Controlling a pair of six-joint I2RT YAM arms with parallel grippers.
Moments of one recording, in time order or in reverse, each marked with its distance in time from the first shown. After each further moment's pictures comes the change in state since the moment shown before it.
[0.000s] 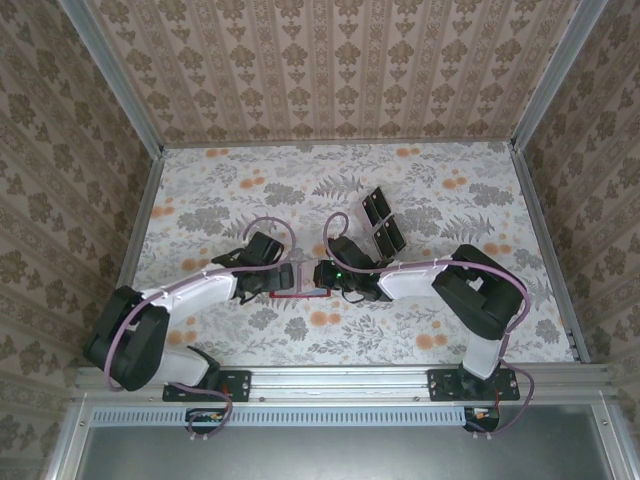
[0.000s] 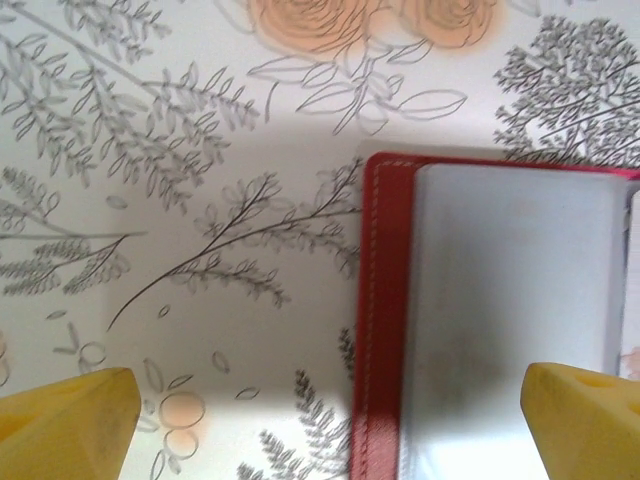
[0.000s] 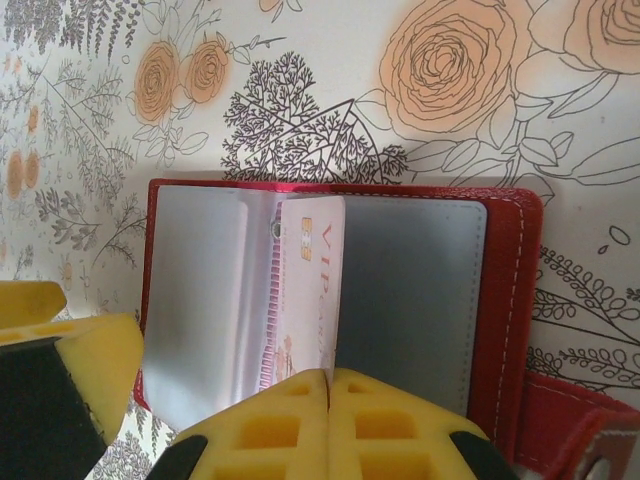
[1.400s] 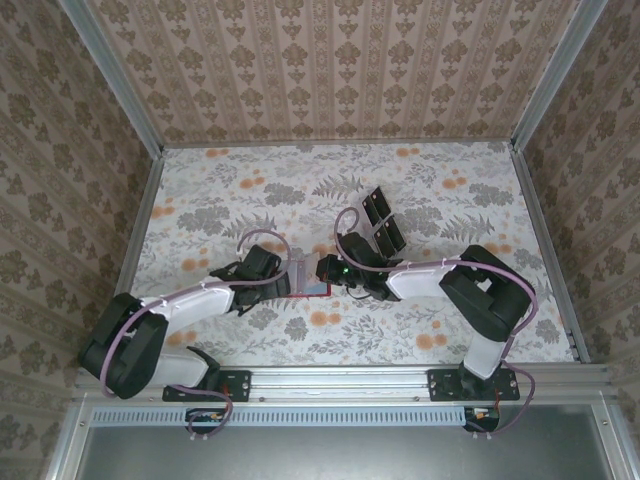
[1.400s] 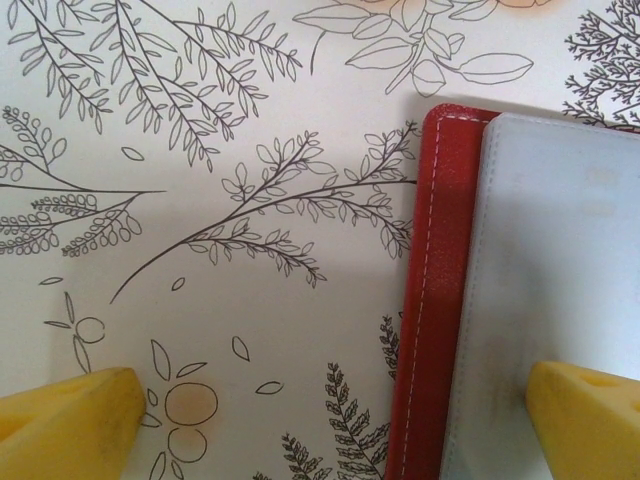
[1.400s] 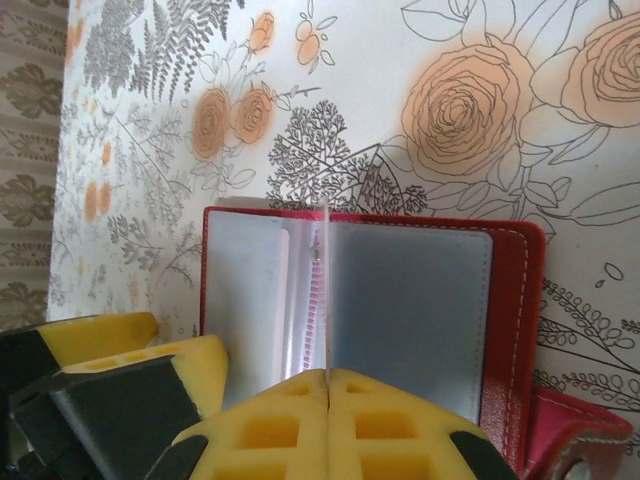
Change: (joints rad) left arm -0.013 -0.055 -0.135 0.109 -0.049 -0.079; right arm -0.043 -0.042 -0.064 0.134 -0.068 0.044
